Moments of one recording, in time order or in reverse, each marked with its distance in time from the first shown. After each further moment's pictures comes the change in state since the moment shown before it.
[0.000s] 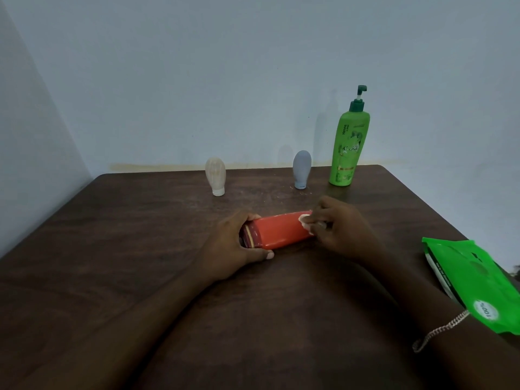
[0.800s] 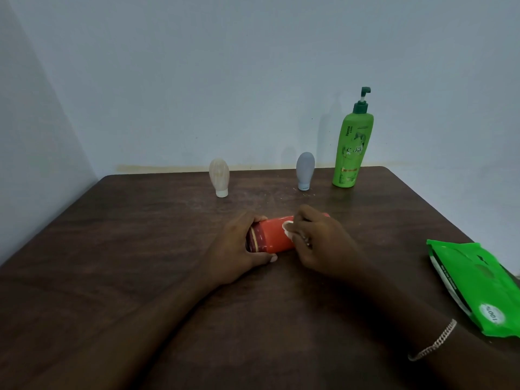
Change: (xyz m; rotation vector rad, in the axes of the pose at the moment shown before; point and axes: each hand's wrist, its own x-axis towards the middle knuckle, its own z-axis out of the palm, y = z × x) left_hand -0.005 0.006 0.001 0.057 0.019 0.071; right_hand -0.005 -0.043 0.019 -0.025 0.007 -0.118
